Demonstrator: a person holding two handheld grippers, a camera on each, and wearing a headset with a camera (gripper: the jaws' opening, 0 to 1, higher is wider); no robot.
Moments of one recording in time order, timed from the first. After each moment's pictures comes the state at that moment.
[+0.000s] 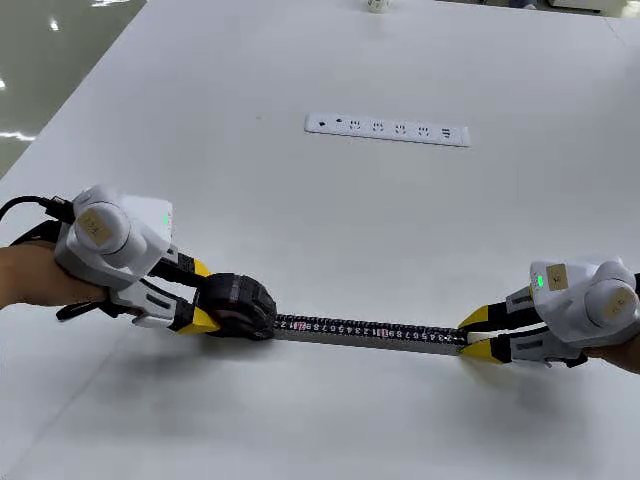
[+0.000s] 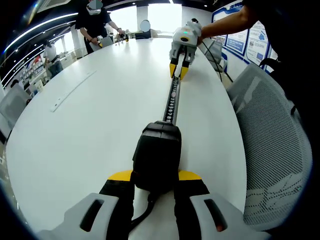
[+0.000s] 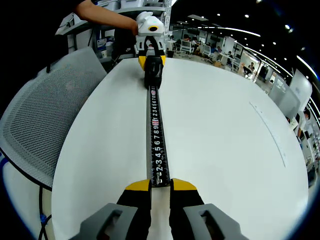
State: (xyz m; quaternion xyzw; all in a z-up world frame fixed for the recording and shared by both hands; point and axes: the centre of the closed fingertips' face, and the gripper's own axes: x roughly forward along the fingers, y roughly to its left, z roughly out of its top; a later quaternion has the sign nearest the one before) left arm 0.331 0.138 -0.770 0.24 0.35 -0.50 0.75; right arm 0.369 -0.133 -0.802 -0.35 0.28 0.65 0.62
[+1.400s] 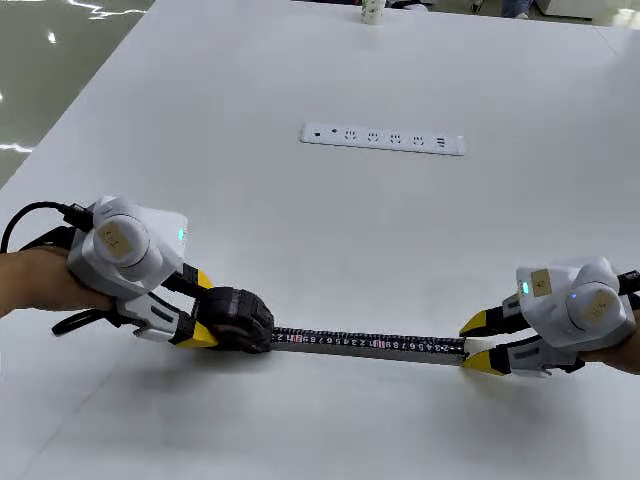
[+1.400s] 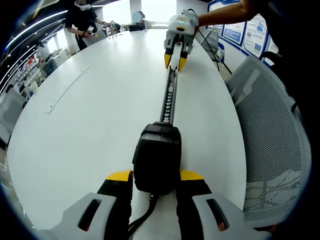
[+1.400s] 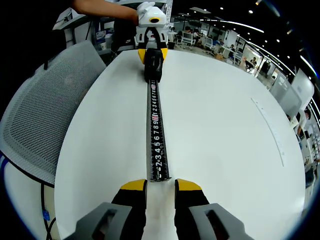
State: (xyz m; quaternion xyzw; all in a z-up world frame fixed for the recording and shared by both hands) left arm 0.332 0.136 -0.771 0.28 0.37 -0.51 0.72; right arm 0.369 -0.143 -0.798 -0.37 0.30 0.64 0.61
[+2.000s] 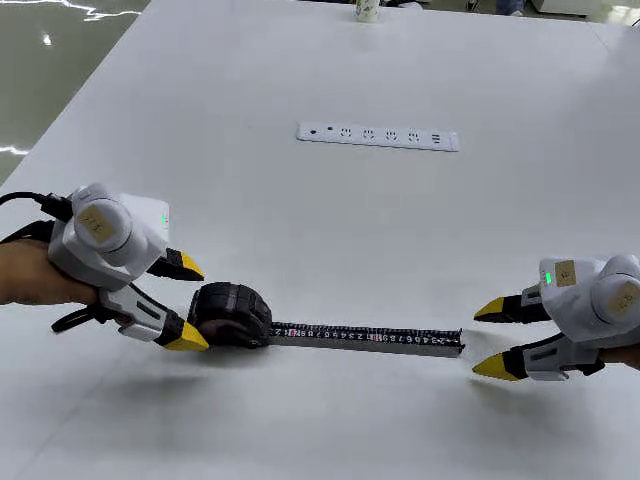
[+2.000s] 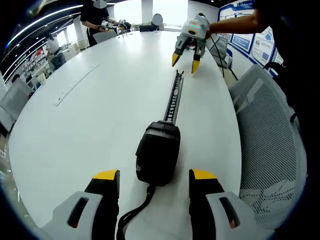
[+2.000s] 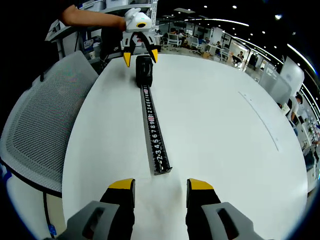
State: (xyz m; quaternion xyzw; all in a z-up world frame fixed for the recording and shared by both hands) left arm 0.325 0.147 -0.757 0.25 0.39 -0.48 0.75; right arm 0.363 -0.156 -0.786 -0.34 0.31 0.61 0.65
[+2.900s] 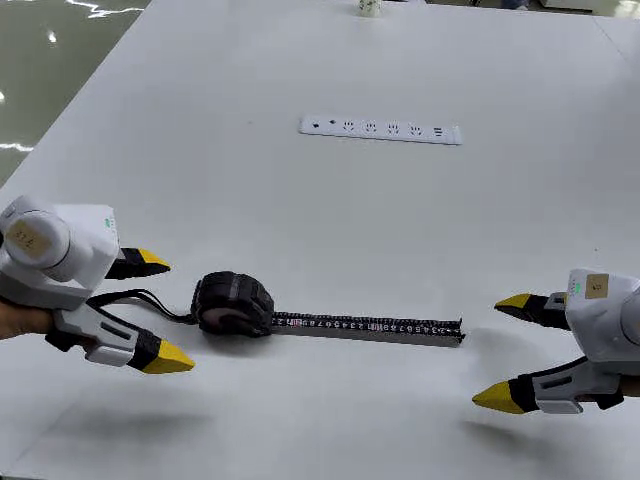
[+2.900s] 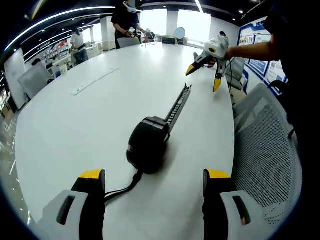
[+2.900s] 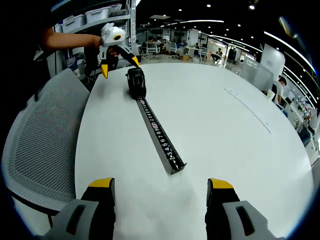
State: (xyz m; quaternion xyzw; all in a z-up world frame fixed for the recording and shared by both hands) left arm 0.295 0.161 -0.745 0.17 0.37 -0.42 0.81; right arm 0.335 -0.153 -0.773 -0.27 0.32 0.56 0.71
